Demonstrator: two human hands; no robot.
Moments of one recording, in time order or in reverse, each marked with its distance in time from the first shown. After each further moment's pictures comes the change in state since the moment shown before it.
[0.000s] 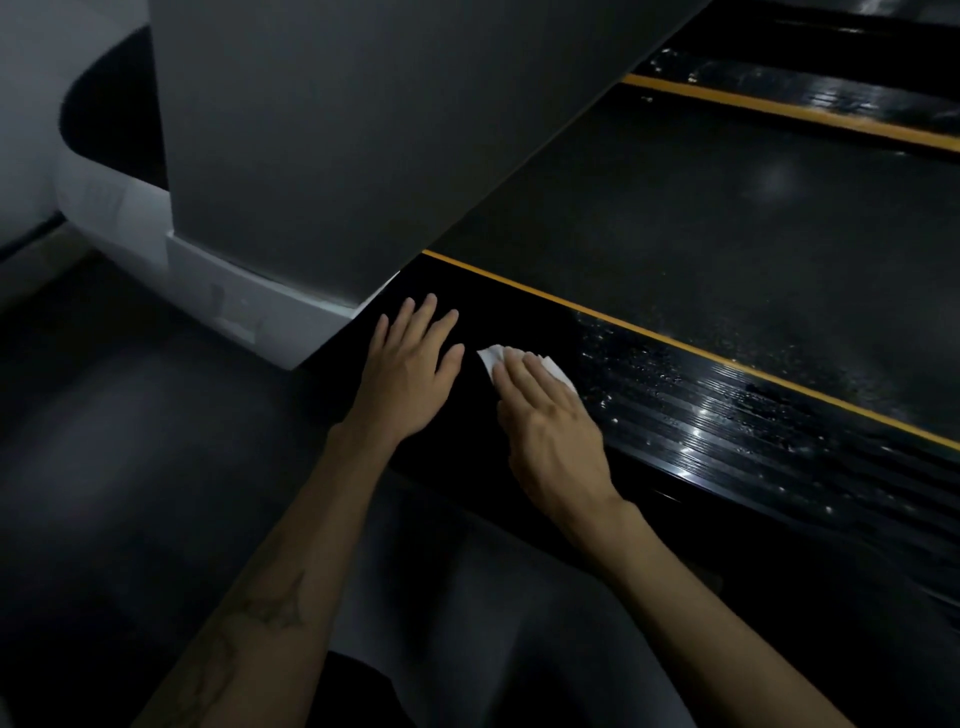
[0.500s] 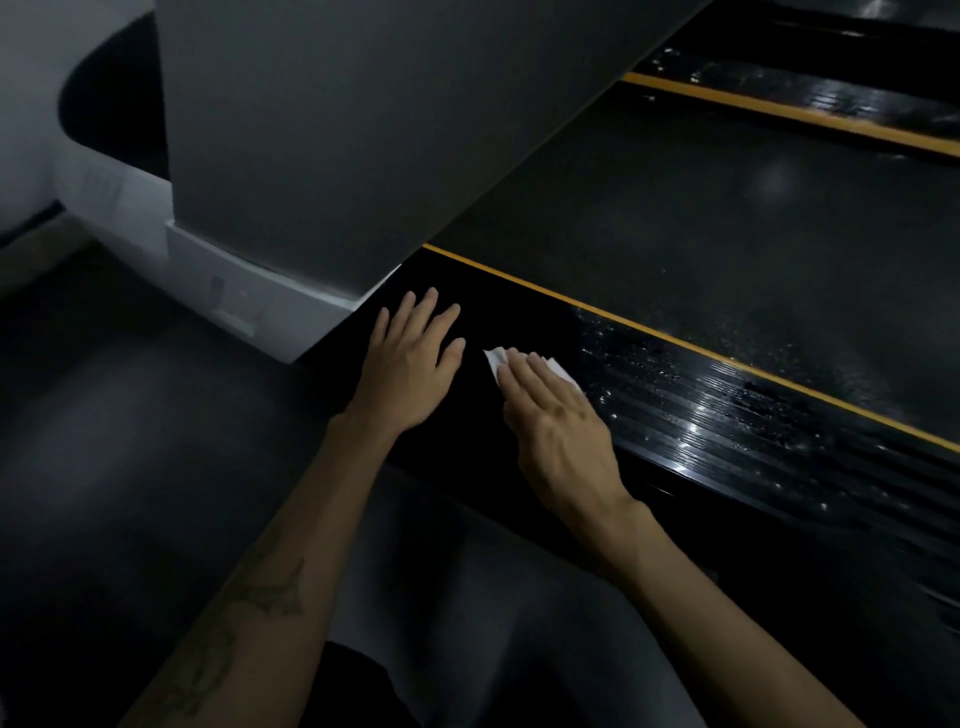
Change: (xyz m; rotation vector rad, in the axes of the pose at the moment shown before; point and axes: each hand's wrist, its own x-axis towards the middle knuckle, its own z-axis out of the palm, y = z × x) left_hand 0.001 -0.001 0.000 -0.001 -0.017 0.001; right_hand -0.006 0.009 0.001 -0.013 0.082 -0.053
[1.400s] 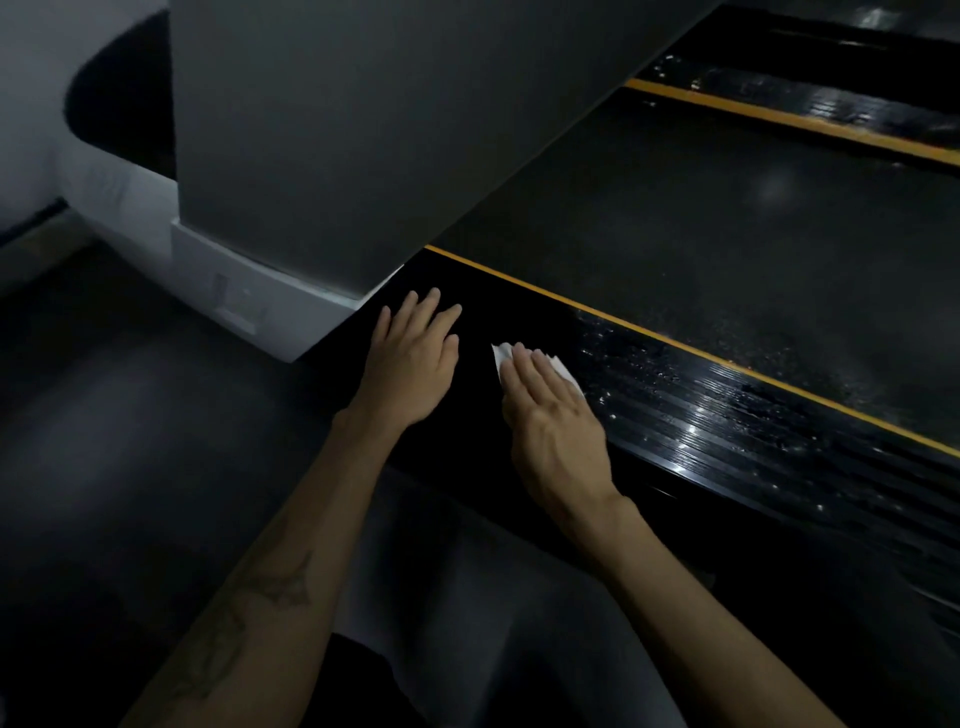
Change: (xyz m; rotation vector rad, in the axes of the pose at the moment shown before) left_hand 0.000 0.004 -0.003 -0.013 0.022 -0.017; right_hand 0.004 -0.005 0.006 -0.041 -0.054 0.073
